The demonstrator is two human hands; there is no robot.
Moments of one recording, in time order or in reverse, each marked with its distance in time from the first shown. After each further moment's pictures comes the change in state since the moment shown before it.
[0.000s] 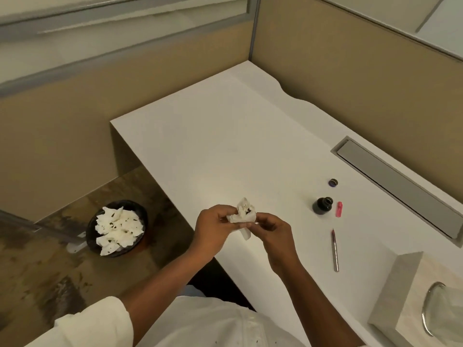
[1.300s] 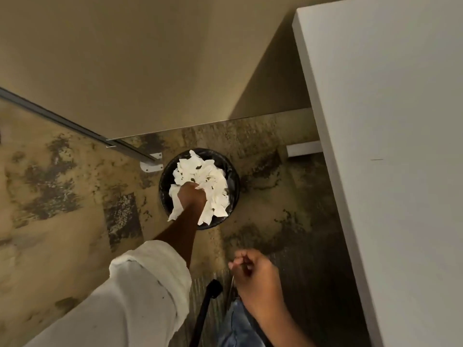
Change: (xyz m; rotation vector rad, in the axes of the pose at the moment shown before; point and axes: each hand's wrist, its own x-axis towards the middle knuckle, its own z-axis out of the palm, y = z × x) left_hand 0.255 -0.481 -0.404 0.207 0.907 -0.905; right_hand 0.216 0.243 0.398 -0.811 -0.579 0.381
